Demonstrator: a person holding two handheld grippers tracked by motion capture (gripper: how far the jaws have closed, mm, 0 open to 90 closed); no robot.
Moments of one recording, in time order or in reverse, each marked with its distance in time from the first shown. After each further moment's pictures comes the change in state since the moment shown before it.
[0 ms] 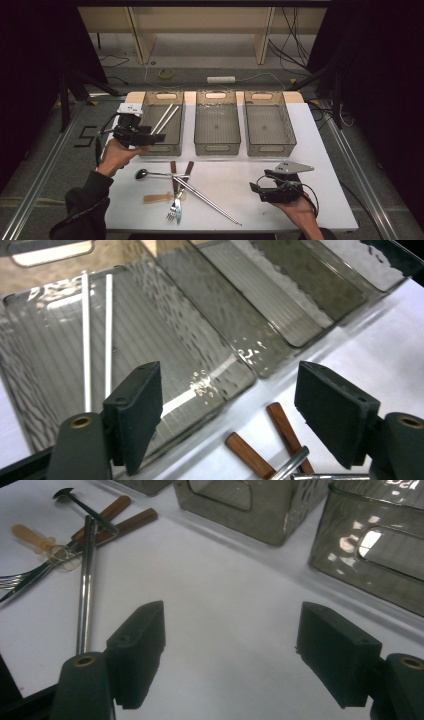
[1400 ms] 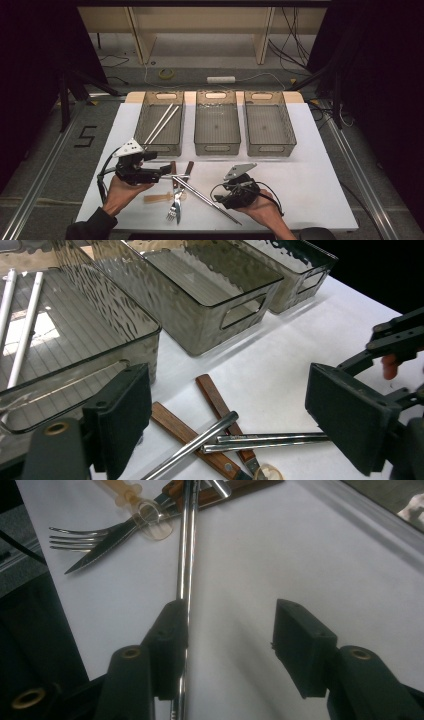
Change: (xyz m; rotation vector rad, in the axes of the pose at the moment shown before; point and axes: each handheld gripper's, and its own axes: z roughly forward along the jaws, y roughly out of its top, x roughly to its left) left arm -0.050 -0.075 -0.011 -0.161 -0.096 0.045; right arm 0.071 0.030 0.071 0.243 0.190 -0.177
